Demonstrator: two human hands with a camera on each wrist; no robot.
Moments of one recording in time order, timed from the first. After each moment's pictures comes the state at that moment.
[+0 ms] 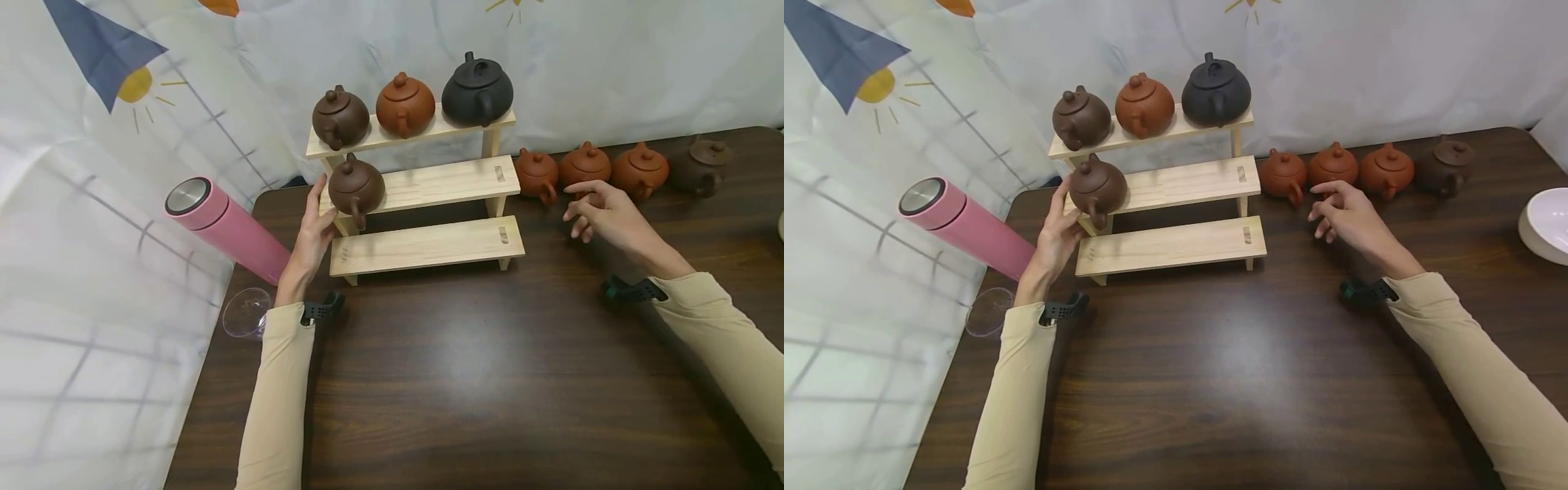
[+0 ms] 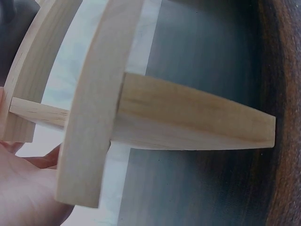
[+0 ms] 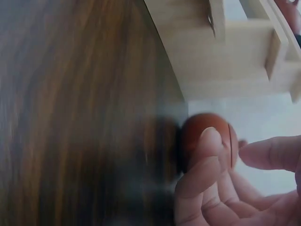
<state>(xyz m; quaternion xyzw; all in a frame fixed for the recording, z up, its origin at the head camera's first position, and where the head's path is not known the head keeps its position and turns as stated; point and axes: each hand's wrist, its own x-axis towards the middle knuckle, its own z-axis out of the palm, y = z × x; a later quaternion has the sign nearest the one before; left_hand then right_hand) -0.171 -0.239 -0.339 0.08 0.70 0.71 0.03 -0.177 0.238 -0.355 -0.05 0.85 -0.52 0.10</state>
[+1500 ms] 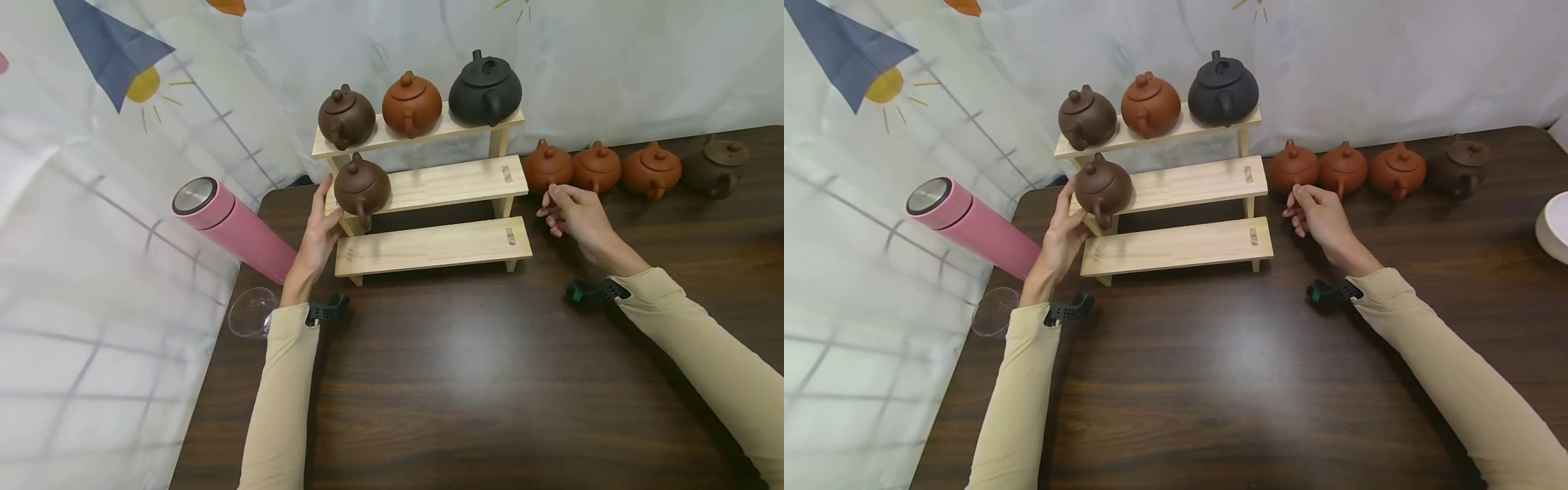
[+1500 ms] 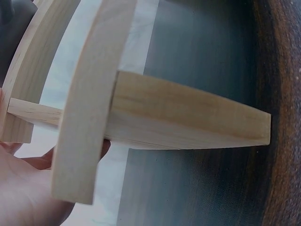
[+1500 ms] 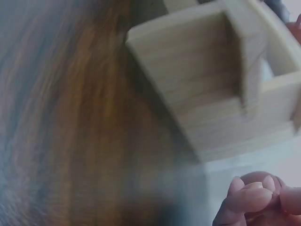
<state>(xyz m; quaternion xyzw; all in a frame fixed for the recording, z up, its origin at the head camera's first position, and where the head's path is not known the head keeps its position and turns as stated) -0.170 -0.240 -0.341 0.08 0.71 0.70 0.03 -0.189 0.190 -0.369 0.00 0.70 -0.71 0.08</state>
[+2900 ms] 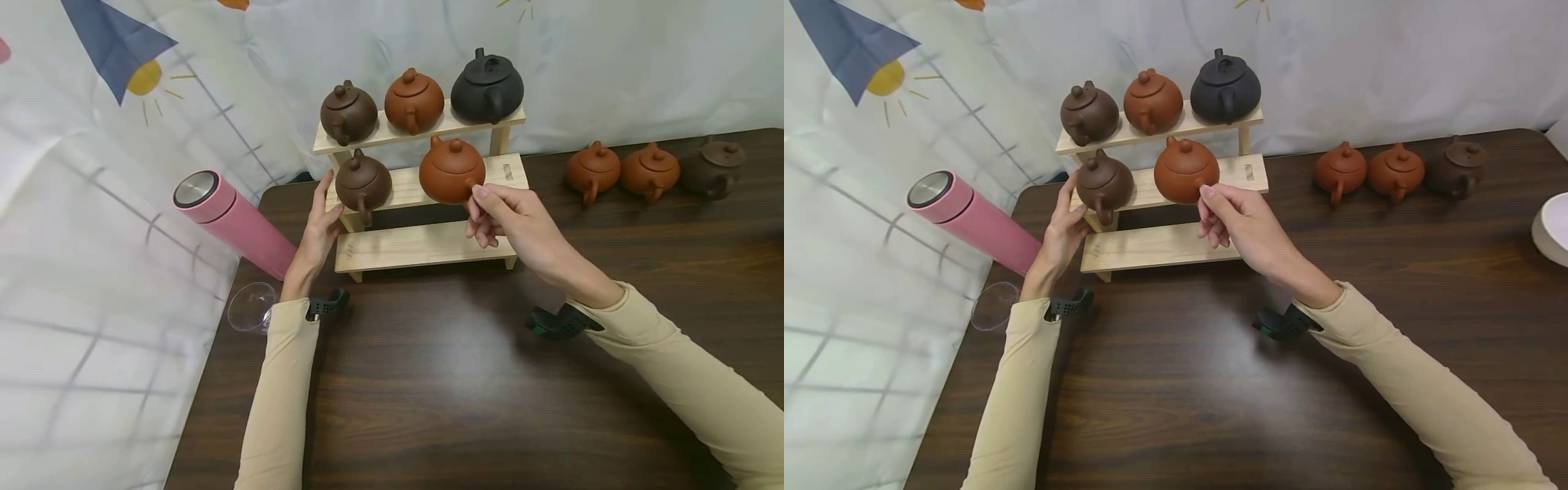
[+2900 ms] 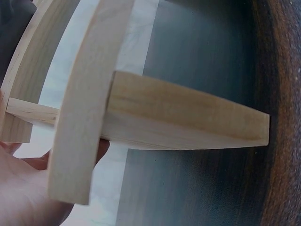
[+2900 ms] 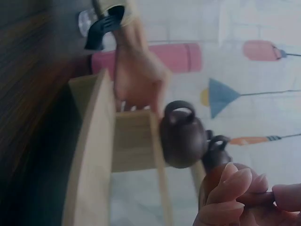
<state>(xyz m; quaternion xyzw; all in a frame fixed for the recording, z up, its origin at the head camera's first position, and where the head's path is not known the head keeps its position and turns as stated) -0.173 -0.240 -0.344 0.08 0.71 0.70 0.03 -0.125 0.091 -0.280 -0.18 0.70 -0.68 0.08</state>
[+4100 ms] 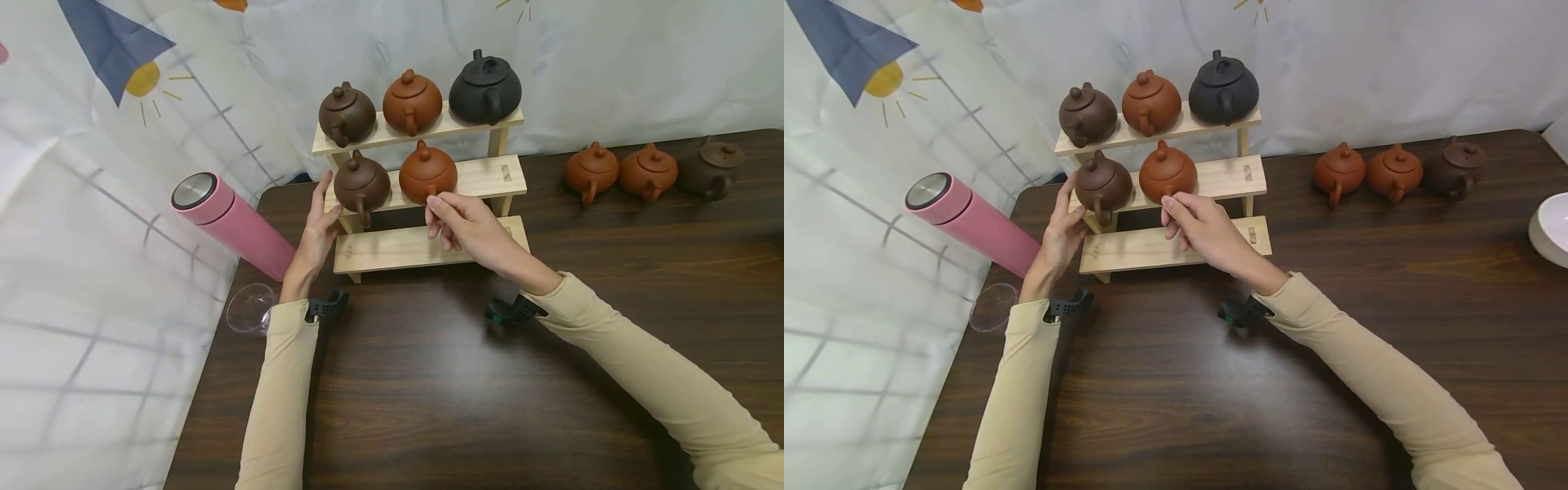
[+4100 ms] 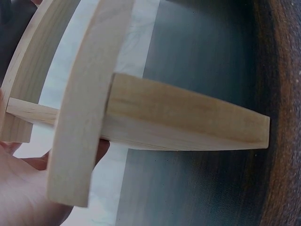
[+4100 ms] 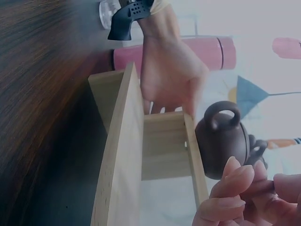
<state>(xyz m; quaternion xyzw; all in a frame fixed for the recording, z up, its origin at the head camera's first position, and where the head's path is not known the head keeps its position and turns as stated) -0.173 -0.239 -0.344 0.08 0.71 0.70 0.02 -0.147 0.047 -0.303 -0.20 0.73 -0.65 0.11</state>
